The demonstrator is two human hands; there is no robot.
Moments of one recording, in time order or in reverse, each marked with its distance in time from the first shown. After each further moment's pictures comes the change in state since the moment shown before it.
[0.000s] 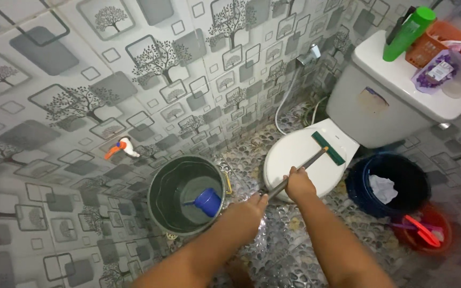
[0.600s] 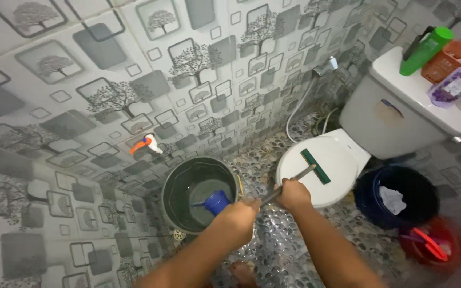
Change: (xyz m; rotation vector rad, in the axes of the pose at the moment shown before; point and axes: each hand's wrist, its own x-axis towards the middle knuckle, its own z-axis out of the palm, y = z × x) left_hand -0.076 -0.041 -0.040 -0.296 -0.021 -0.116; right_hand -0.071 -0.091 -0.003 -0.201 0.022 -0.158
